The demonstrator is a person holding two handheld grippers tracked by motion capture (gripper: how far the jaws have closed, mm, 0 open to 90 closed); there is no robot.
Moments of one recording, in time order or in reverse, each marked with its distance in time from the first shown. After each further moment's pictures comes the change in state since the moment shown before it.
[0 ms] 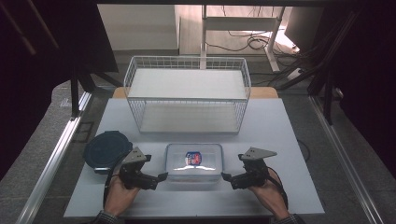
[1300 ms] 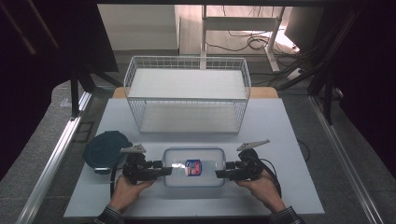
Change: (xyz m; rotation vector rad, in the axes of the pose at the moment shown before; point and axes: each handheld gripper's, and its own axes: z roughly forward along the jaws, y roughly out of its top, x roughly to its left) left arm 0.012 -0.001 0.006 0.013 -0.264 -0.243; right arm -0.008 0.014 0.013 0.141 0.274 0.230
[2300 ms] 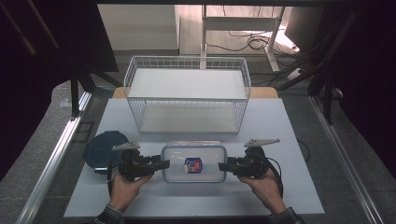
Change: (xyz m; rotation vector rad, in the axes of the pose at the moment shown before) left arm -0.008 0.013 -0.013 -0.104 0.010 -0.003; right arm 0.010 0.008 -0.020 -0.131 -0.013 0.014
